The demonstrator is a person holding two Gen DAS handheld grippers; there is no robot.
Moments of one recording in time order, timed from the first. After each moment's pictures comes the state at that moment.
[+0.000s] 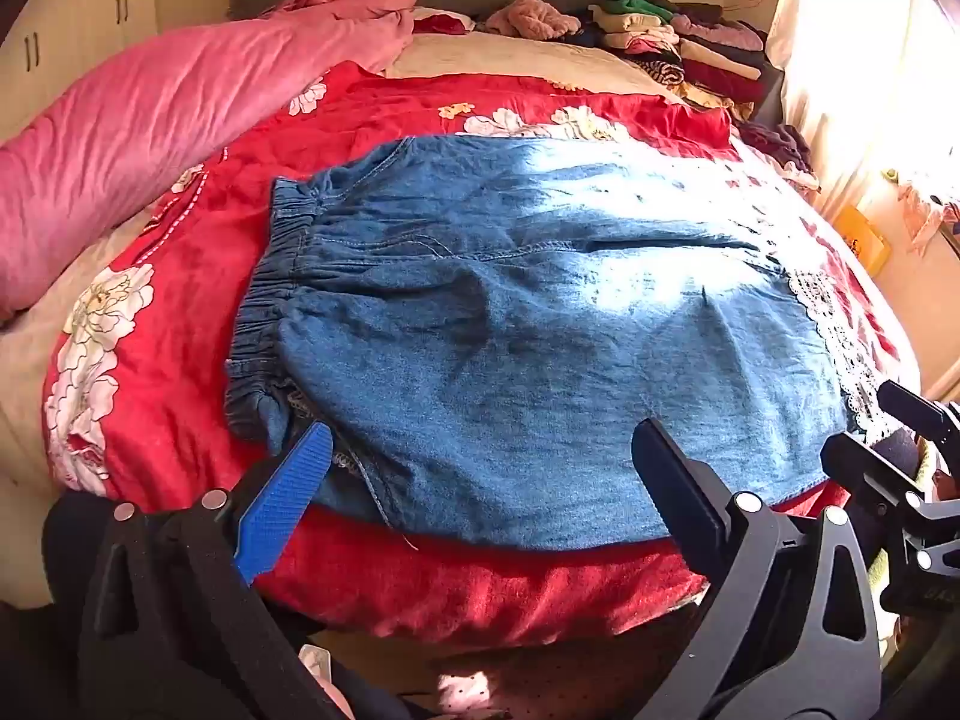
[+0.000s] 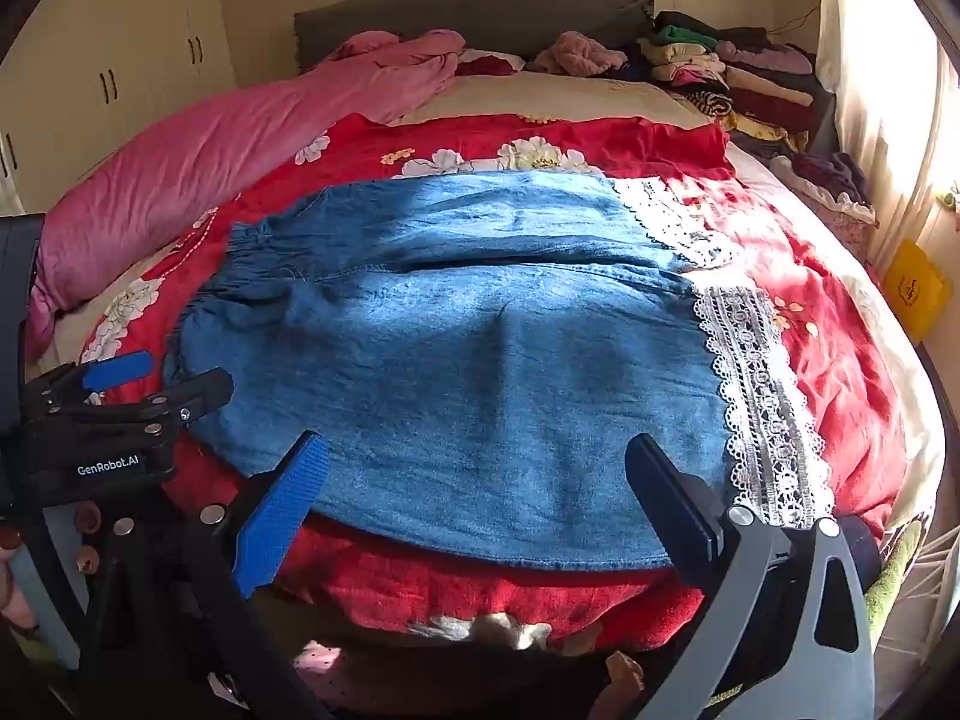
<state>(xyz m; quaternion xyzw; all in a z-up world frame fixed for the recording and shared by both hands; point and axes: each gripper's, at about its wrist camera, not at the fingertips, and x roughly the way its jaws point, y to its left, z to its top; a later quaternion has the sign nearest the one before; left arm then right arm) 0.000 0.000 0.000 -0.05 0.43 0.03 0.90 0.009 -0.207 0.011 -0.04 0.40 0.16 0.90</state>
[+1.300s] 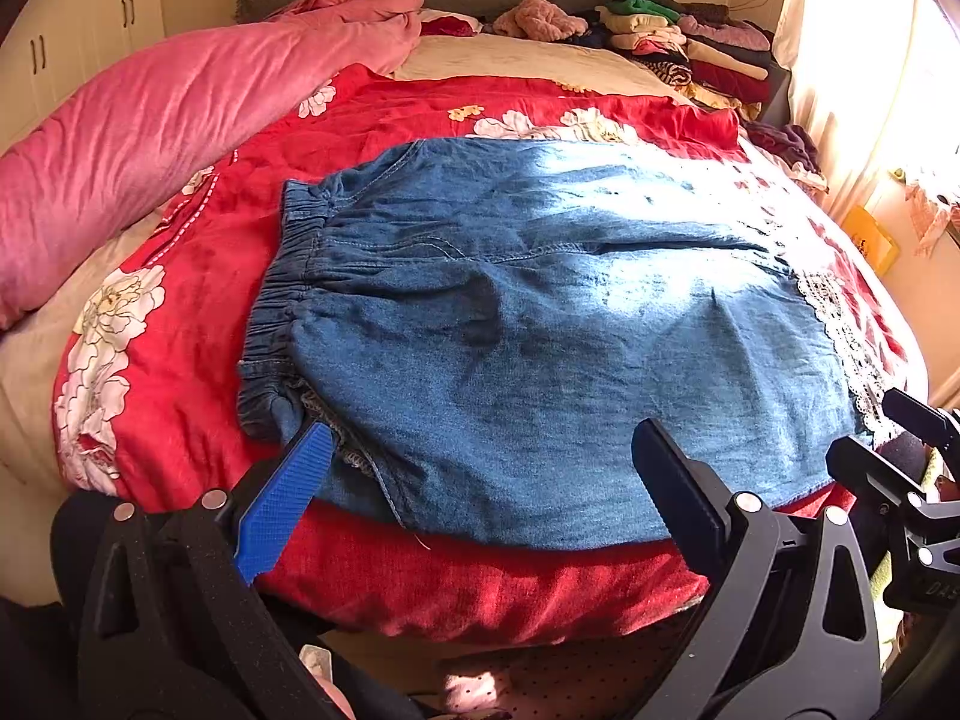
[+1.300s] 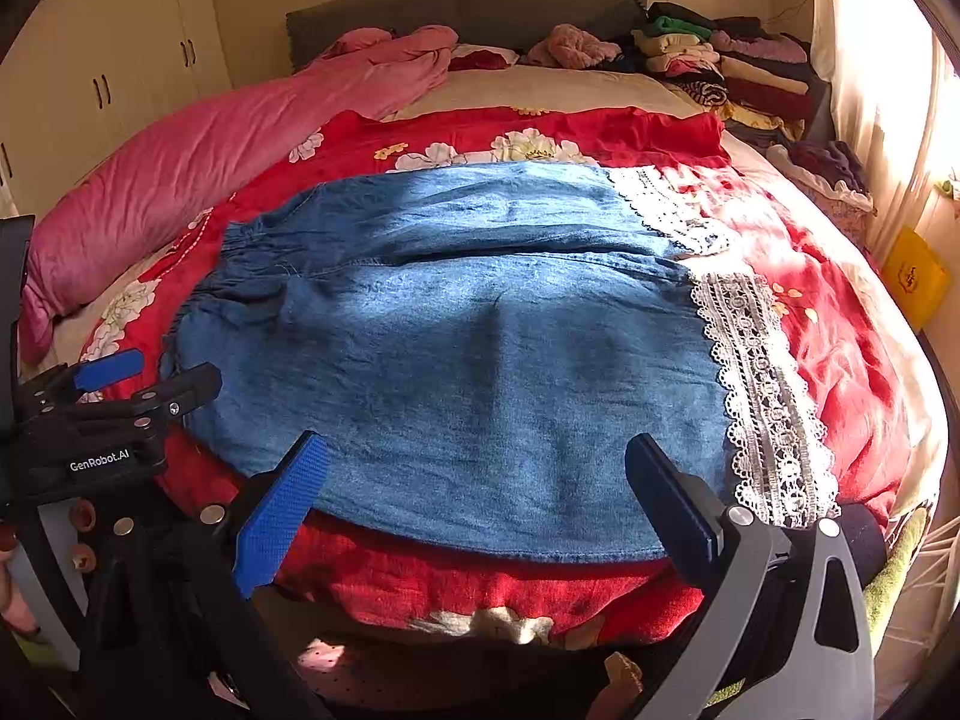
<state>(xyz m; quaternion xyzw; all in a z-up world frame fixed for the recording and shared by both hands) -0.002 0.005 0.001 -0.05 0.42 0.04 0.90 0.009 -0.211 0.007 -0.03 0.41 0.17 0.90</state>
